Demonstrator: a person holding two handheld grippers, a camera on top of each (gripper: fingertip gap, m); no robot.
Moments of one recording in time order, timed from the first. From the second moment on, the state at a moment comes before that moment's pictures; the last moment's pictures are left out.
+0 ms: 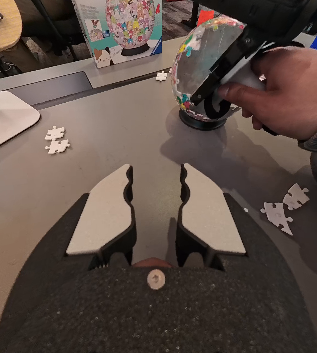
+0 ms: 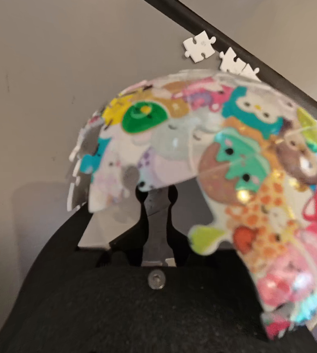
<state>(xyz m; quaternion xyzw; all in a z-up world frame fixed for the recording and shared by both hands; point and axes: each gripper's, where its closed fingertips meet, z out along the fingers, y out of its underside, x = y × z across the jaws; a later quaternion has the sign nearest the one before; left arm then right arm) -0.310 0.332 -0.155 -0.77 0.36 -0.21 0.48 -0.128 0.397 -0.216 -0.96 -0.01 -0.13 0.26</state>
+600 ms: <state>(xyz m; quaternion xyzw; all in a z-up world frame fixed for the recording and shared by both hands) -0.311 0.333 -0.155 -0.77 0.36 -0.22 0.48 -0.172 0.333 -0.099 -0.90 -0.12 -0.13 0.41</state>
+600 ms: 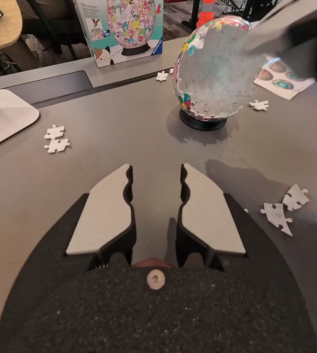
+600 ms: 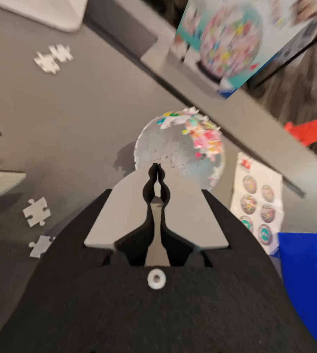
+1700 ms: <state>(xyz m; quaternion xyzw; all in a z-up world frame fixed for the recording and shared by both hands) -0.139 0.325 -0.192 -0.77 0.46 -0.19 0.41 -0.064 0.237 -0.166 -0.85 -0.06 -0.02 0.52</state>
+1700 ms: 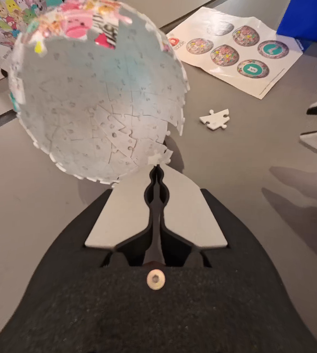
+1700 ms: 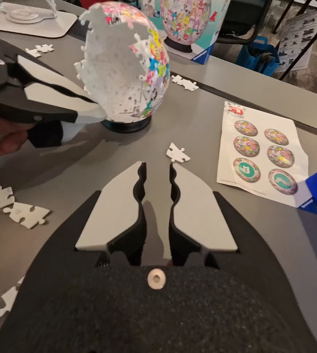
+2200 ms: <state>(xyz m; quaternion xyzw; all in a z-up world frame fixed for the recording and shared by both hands) -0.143 0.343 -0.207 -0.80 0.43 -0.14 0.39 -0.086 0.231 -0.165 -0.84 -0.11 0.00 0.53</state>
